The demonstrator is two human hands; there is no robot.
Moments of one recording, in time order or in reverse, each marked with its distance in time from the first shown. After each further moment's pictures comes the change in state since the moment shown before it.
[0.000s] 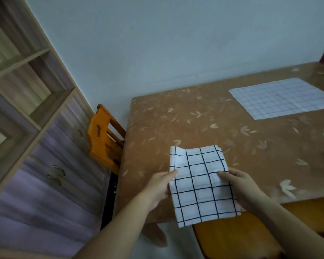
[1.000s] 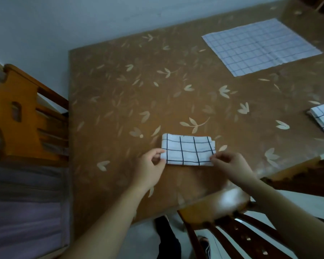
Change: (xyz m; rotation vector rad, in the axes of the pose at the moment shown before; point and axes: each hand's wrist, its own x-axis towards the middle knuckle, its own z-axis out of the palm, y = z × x) left_hand 0.136 -0.036 0.020 0.542 0.047 0.349; right_hand 0.064 0.034 -0.041 -0.633 0.372 0.005
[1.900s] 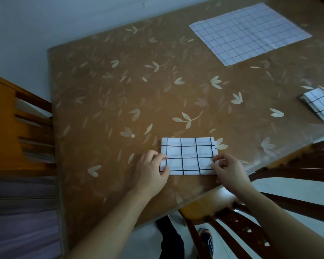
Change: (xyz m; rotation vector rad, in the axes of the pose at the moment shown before) left_hand 0.006 -0.023 0.027 0.529 0.001 0.346; right_hand -0.004 0.043 0.023 0.040 0.110 0.146
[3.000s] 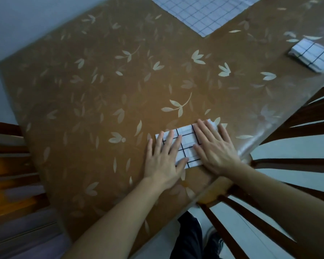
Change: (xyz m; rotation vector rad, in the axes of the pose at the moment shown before) left_hand 0.039 -0.005 0.028 0.426 -0.291 0.353; right_hand 0.020 -0.001 0.047 -0.862 0.117 -0.412
